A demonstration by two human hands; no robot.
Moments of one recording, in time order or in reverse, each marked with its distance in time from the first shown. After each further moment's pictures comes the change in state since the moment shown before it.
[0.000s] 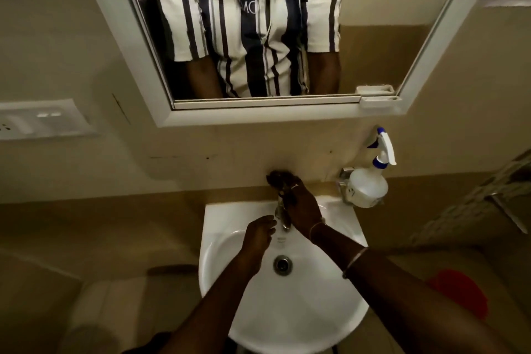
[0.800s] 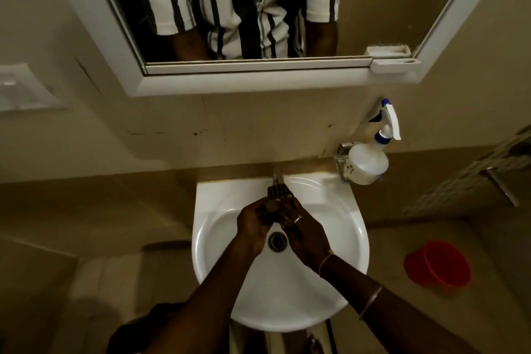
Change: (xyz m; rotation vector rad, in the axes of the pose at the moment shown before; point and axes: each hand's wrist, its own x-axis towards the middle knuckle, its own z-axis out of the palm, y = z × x) left_hand 0.023 -0.024 0.003 -0.504 0.024 -0.107; right_hand -0.092 0.060 0.019 -0.189 -0.014 -0.204
